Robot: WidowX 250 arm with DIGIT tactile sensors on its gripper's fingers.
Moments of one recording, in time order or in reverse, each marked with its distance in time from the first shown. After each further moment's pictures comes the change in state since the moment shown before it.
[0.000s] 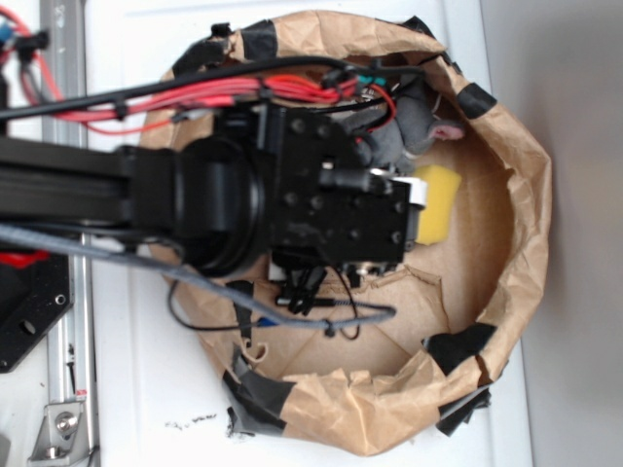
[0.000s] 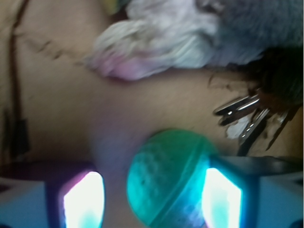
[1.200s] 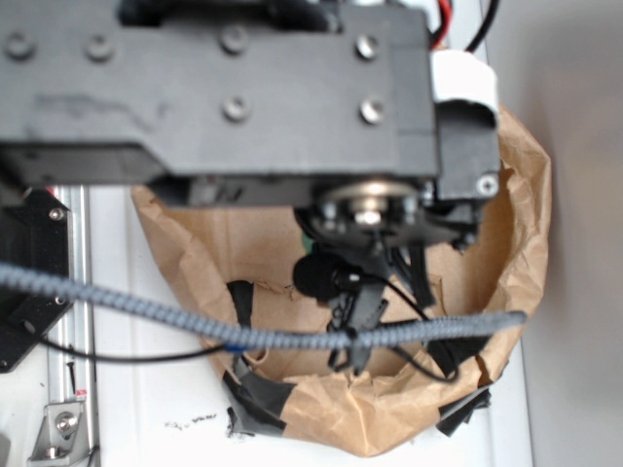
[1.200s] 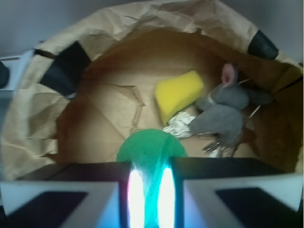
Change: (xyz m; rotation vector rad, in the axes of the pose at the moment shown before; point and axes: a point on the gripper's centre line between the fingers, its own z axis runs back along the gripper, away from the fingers) arm -0.002 -0.001 0.137 -0.219 -0.272 0.095
